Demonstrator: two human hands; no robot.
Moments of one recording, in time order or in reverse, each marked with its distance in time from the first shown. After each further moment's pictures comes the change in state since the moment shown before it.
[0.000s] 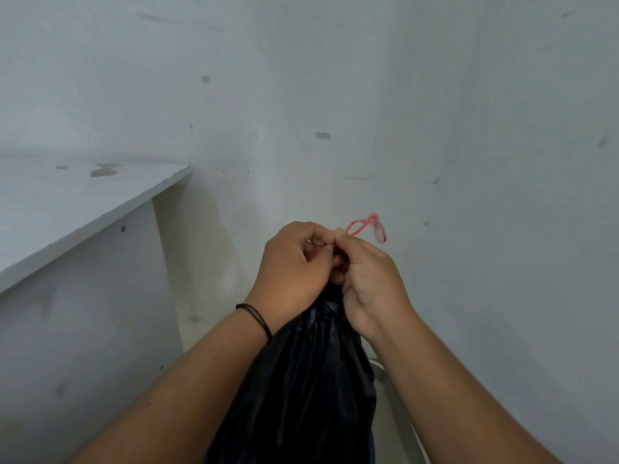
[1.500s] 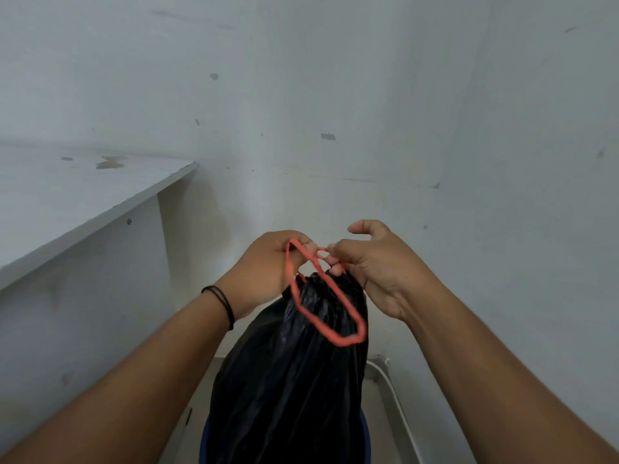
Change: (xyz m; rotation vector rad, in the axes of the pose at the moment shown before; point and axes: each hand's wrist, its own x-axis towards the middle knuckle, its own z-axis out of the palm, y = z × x) left_hand 0.011 -0.014 -0.043 0.081 -0.304 -0.080; right_hand -0.007 -0.033 -0.002 -0.329 -0.177 0.138
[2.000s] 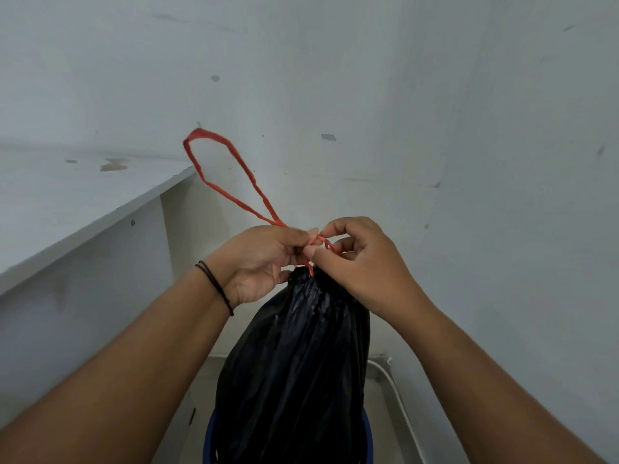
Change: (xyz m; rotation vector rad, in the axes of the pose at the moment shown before) left_hand 0.002 0.026 -0.012 -0.576 -0.173 -0.421; right_hand -0.007 0.014 0.007 -0.587 0.057 -0.527
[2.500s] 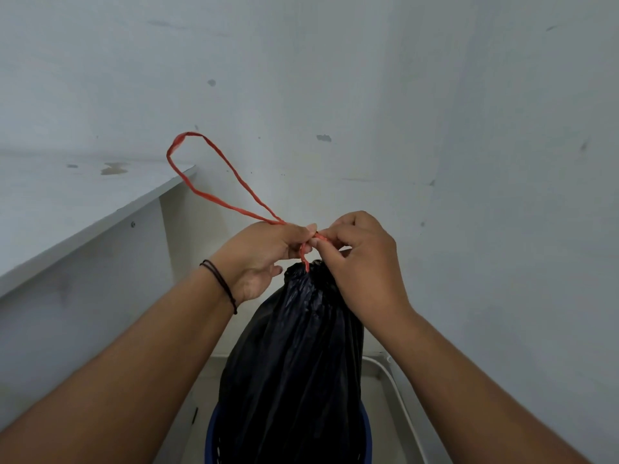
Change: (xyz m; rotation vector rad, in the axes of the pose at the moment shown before) left_hand -0.006 0.003 0.013 0.132 0.162 0.025; right_hand -0.005 0.006 0.006 -0.212 0.240 -0.204
